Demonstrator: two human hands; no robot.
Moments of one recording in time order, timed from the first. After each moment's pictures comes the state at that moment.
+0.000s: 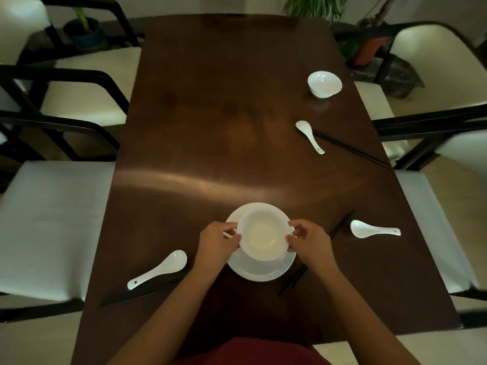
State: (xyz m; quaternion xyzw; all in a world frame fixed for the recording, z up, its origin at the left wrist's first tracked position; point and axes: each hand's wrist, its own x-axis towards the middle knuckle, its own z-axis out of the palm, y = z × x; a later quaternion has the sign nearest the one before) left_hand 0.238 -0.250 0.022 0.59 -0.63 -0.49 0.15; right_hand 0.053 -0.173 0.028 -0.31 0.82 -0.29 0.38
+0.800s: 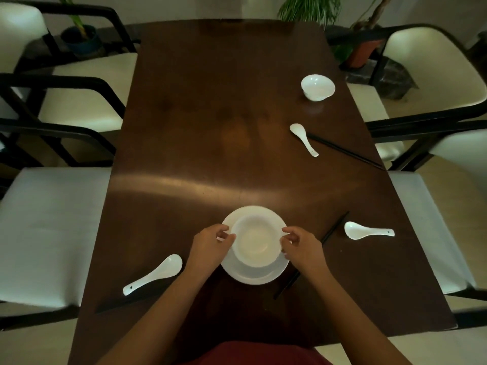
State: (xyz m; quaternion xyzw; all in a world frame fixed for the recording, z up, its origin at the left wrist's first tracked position) left_hand 0.239 -0.259 0.017 0.59 -0.66 -0.45 0.08; right_hand 0.051 -0.169 0.021 -0.33 0.82 -0.25 0.39
